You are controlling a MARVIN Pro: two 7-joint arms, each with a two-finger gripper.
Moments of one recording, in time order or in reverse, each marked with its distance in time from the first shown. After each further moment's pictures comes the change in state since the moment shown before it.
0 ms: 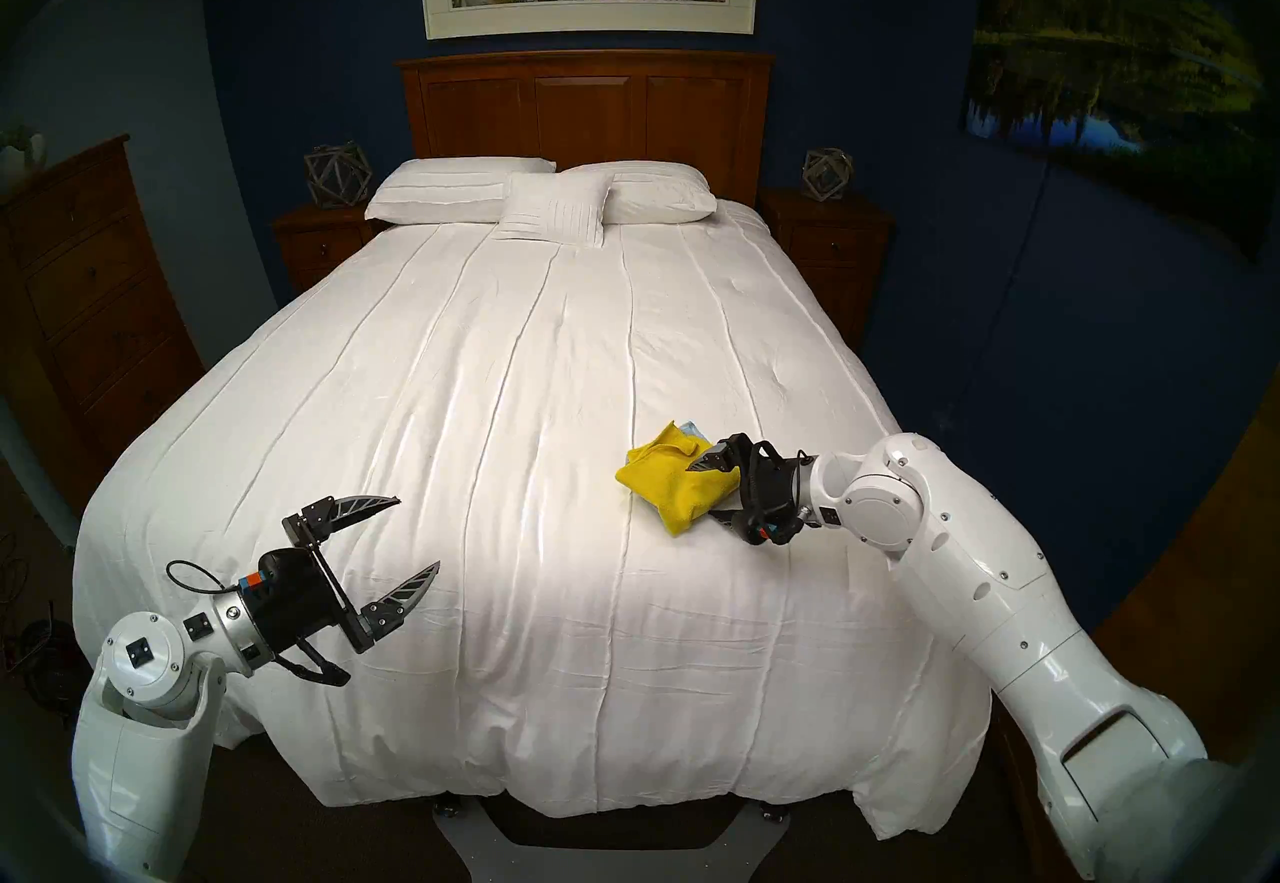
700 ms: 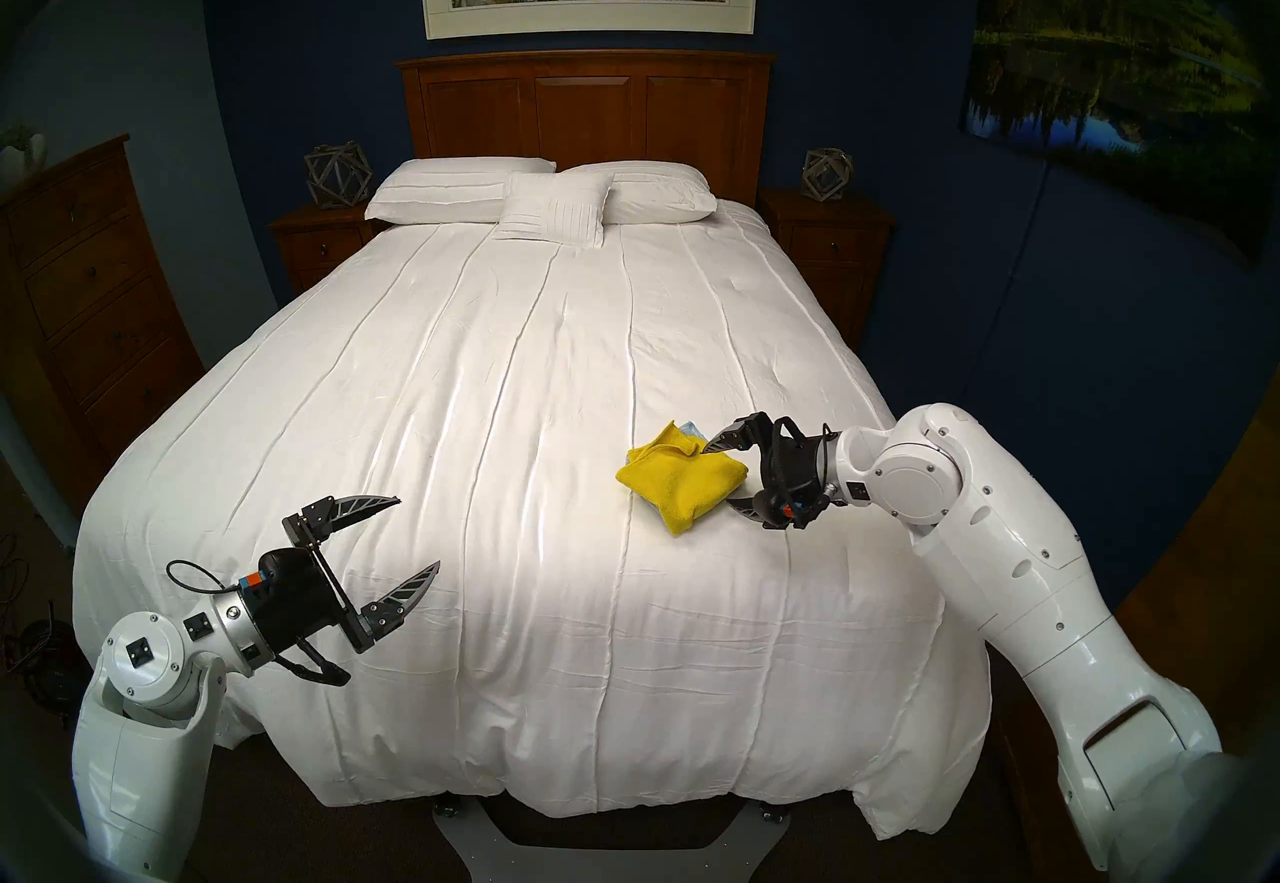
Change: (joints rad) left arm -0.001 -0.002 -0.001 0.000 0.001 0.000 -0.002; right arm 0.001 0.060 0.071 -0.082 0.132 -0.004 0.165
